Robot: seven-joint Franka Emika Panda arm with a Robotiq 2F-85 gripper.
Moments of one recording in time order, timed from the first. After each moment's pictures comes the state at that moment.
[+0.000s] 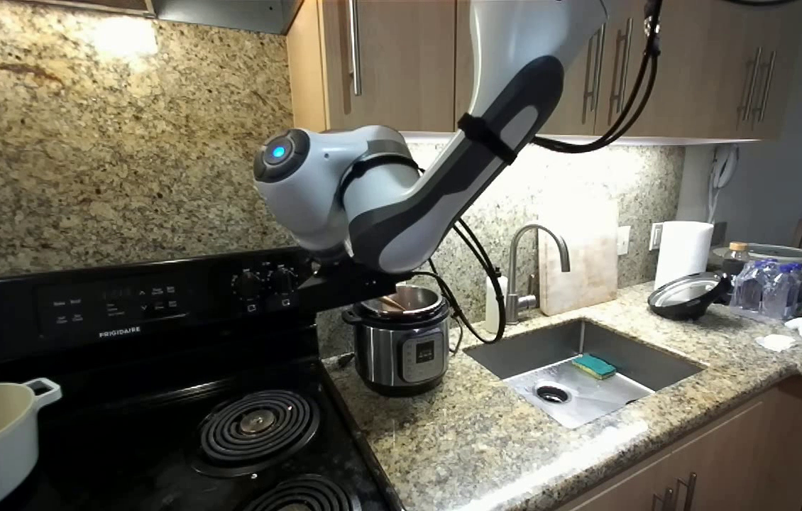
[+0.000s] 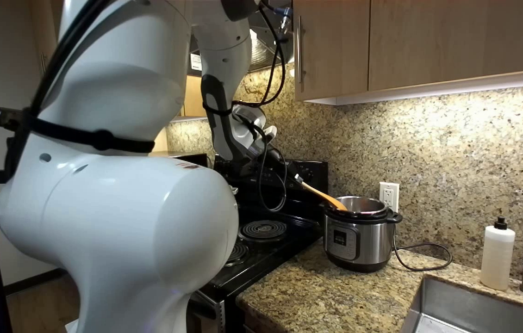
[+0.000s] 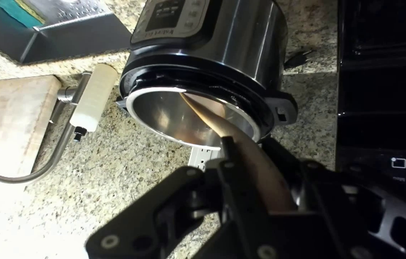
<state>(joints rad) 0.30 0.24 0.25 -2.02 -1.19 2.22 1.70</state>
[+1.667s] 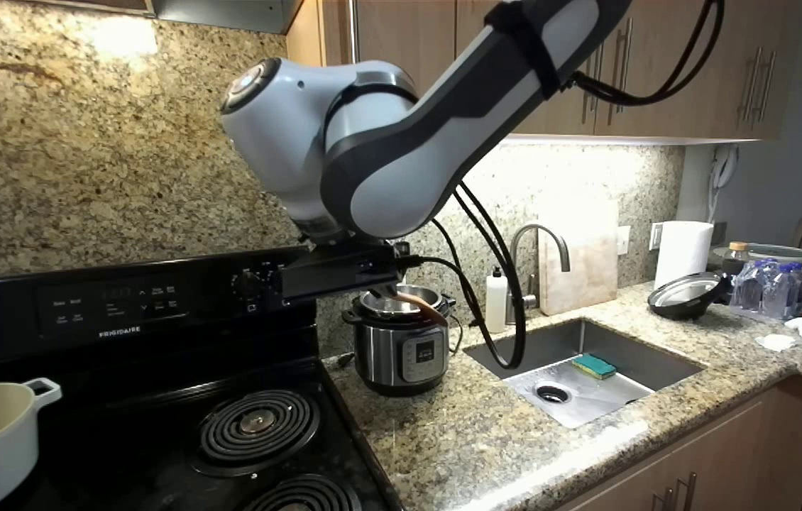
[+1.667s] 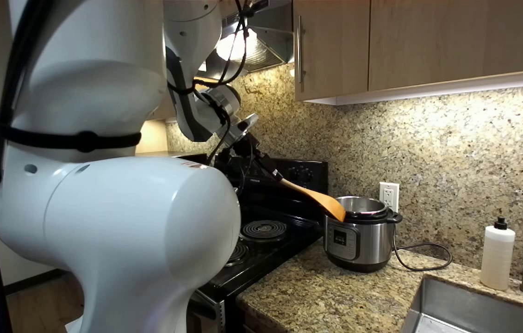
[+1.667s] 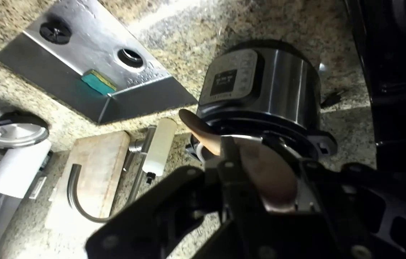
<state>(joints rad) 0.36 0.05 0.32 -2.14 -0.87 2.02 1.70</state>
